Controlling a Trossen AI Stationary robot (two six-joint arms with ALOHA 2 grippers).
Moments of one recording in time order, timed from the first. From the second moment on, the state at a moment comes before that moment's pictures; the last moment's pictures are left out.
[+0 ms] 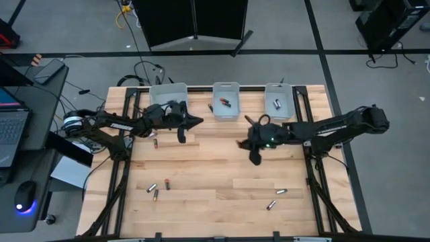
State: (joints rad) left arm 0.36 1.40 0.40 1.08 0.31 -0.26; right arm 0.03 1.21 0.65 -0.07 0.06 0.35
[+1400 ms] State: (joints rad) left arm 0.19 1.58 0.76 0.82 0.34 -0.13; right arm -0.05 1.44 0.65 0.61 0.08 -0.06
